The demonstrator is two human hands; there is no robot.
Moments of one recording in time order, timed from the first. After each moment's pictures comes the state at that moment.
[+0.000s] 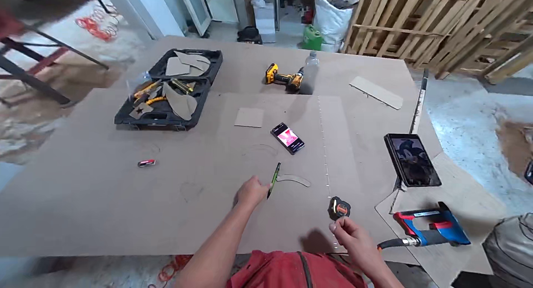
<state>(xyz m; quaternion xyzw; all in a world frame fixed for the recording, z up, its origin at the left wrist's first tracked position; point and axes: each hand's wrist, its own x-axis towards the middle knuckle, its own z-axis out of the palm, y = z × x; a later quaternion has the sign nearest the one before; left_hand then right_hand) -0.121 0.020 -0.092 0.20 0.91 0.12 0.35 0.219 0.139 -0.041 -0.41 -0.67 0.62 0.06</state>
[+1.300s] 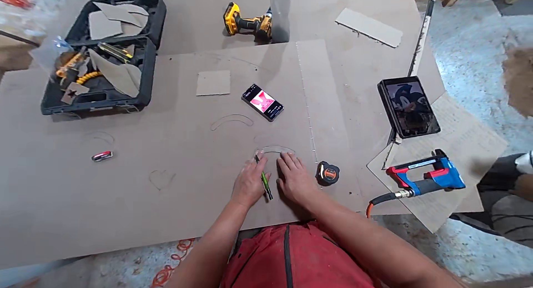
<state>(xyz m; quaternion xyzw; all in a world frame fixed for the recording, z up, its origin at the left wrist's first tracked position) -0.052 0.011 -0.146 0.52 0.83 0.10 0.17 0.104 0.134 -0.140 -0.25 -0.94 0.23 -0.05</state>
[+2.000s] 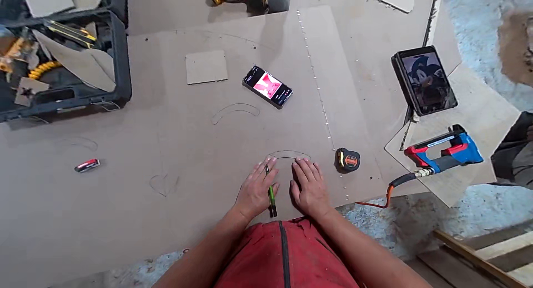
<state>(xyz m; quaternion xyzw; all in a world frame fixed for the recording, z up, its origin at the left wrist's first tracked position) -0.081 -0.048 -0.178 0.67 0.71 0.20 0.12 0.116 0.056 -0.184 -0.35 -0.91 0.16 0.14</state>
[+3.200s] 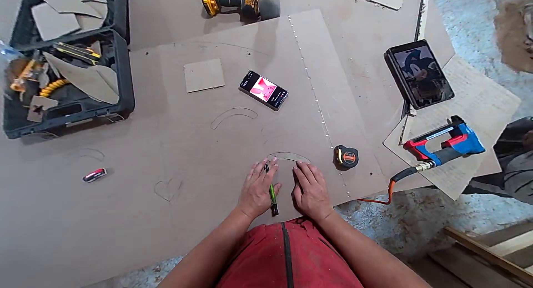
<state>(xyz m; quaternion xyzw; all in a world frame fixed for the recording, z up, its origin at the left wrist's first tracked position) -0.081 -0.046 -0.184 0.67 0.71 0.20 0.09 0.123 0.047 -0.187 -0.37 -0.90 0.15 0.19</state>
